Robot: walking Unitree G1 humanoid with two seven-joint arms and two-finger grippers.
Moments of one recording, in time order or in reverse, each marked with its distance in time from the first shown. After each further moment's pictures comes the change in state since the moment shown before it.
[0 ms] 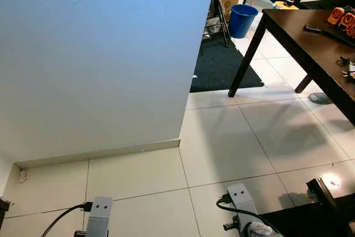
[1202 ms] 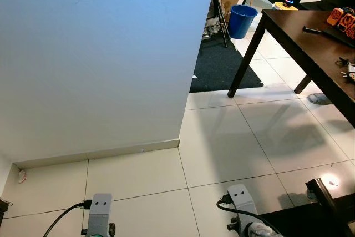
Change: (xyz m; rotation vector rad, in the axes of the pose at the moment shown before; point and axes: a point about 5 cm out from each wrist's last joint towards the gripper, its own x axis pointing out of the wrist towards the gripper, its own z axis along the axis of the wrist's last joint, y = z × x) left arm 0.001 -0.004 0.007 -0.097 -0.018 -0.050; right arm 0.000 -0.001 -0.001 0.019 0.000 -0.008
